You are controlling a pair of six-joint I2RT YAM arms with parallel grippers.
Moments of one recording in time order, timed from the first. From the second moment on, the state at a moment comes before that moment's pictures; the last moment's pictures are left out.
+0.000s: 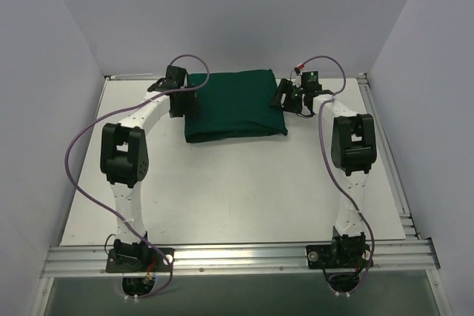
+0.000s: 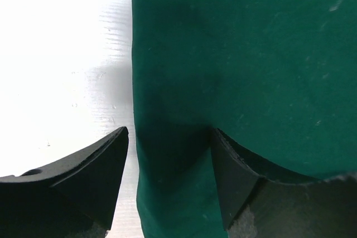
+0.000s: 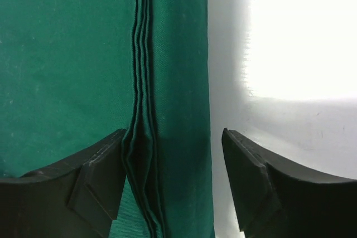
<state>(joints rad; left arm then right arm) -0.25 2.11 1.77 -0.58 -0.04 -0.39 0.13 2.23 1.66 -0.19 -0.37 0.42</state>
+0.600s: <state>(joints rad) -0.24 2.04 1.61 -0.52 0.07 -0.41 0.14 2.17 1.58 -0.25 -0.38 0.43</state>
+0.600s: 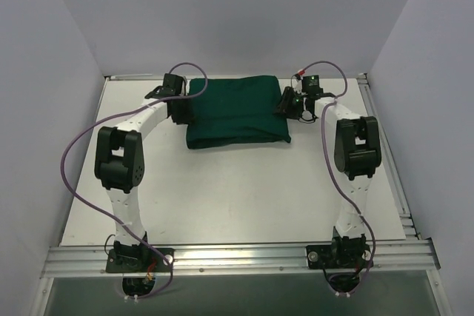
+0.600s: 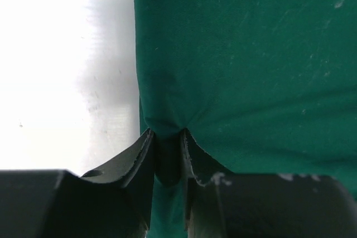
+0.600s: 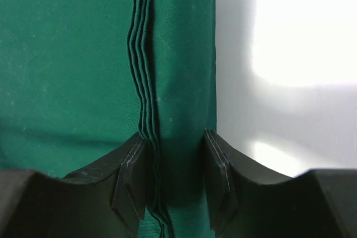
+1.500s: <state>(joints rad) -0.35 1.86 1.48 -0.68 0.10 -0.45 0.08 1.99 1.54 -0.61 -0.28 0.34</state>
